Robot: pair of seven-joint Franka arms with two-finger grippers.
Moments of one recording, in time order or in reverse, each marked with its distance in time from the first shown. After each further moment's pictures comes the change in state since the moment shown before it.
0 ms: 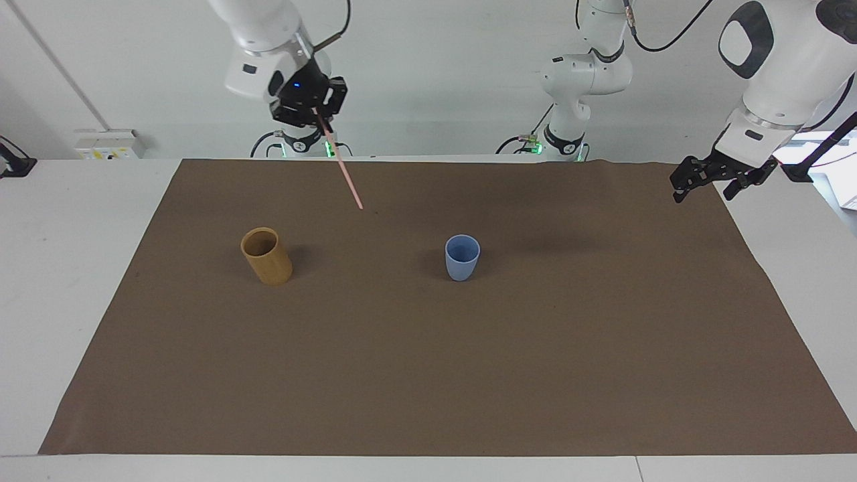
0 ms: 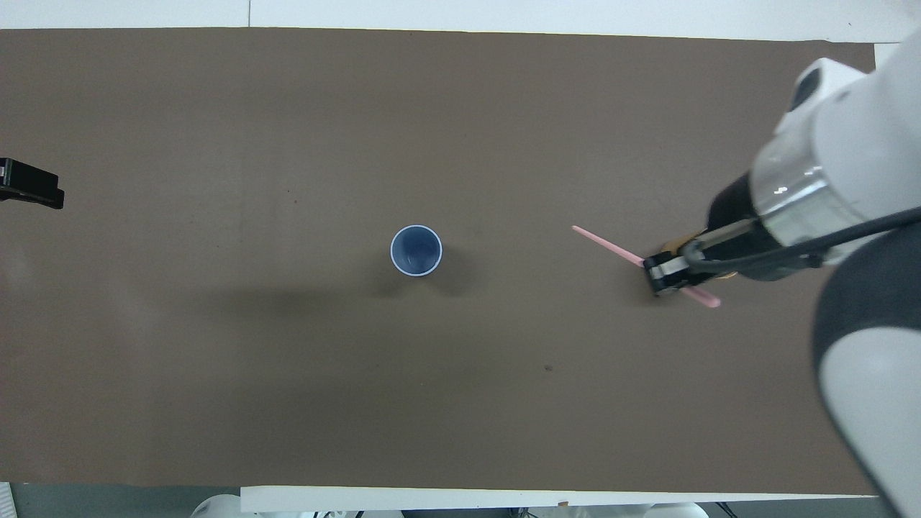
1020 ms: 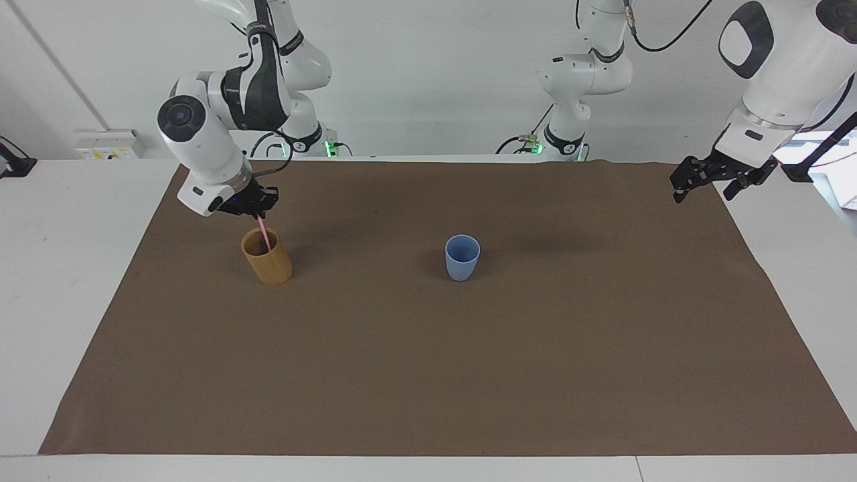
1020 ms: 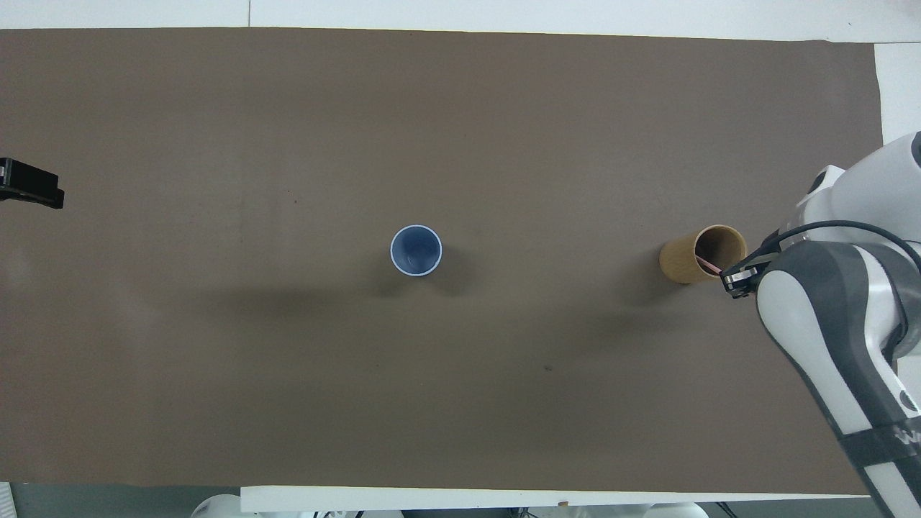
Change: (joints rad) left arm 0.000 0.000 0.000 0.000 0.000 0.000 0.000; right arm -0.340 -0.154 -0.072 -0.707 -0.263 0.426 -0.349
